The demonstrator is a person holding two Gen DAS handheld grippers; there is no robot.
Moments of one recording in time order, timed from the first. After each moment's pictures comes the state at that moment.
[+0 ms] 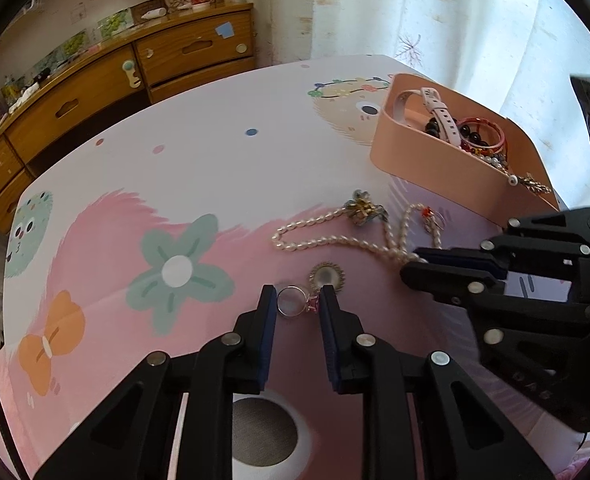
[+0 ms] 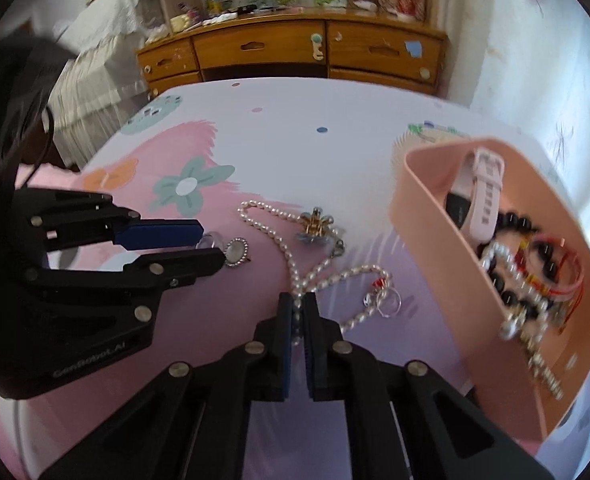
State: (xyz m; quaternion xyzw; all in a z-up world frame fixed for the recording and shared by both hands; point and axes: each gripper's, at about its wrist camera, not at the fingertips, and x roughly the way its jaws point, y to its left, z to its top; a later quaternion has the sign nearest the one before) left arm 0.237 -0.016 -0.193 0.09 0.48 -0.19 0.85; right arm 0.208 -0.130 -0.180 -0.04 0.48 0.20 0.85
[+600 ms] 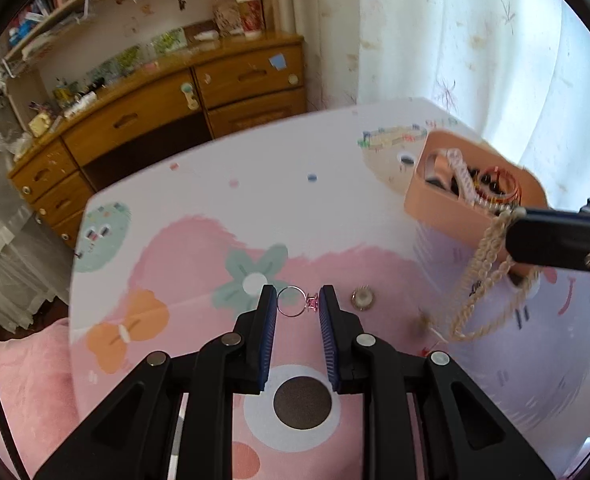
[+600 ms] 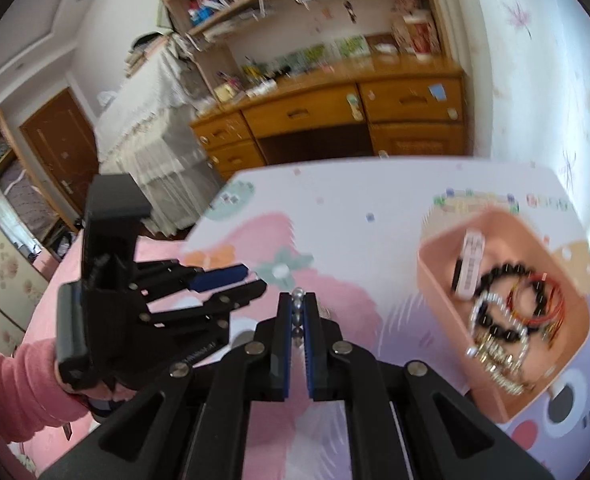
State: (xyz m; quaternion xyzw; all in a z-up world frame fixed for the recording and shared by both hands) left arm 0.214 -0.002 -0.128 0.09 0.43 -0.11 0.89; right arm 0.187 -0.157 -0.076 0.06 0.41 0.29 0.86
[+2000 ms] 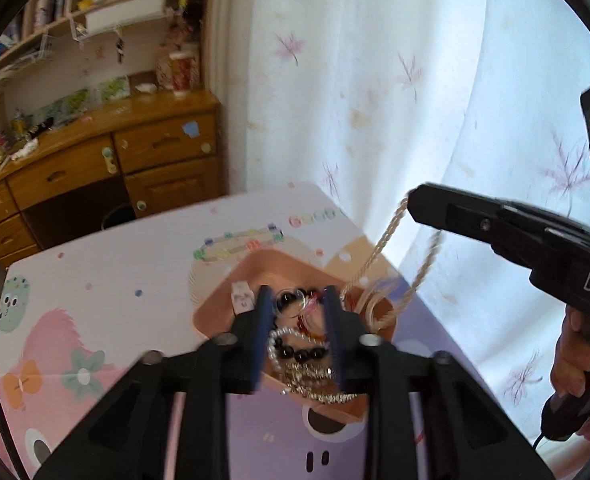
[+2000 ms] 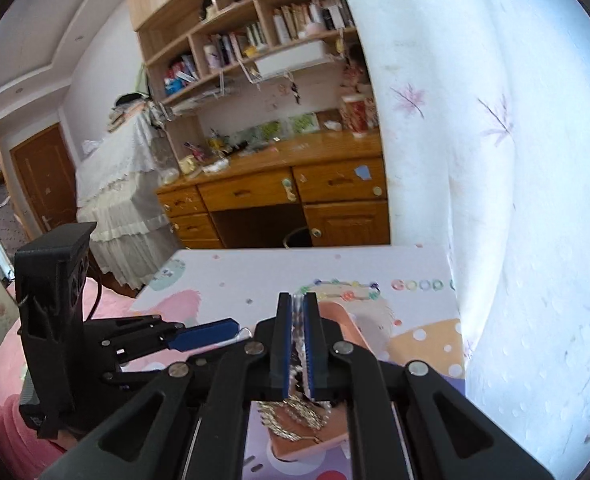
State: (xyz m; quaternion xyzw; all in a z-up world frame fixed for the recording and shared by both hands) left arm 0.233 -0.185 -0.068 0.03 0.38 -0.19 0.91; right arm 0.214 -0.327 -0.026 0.06 0.31 0.23 0.92
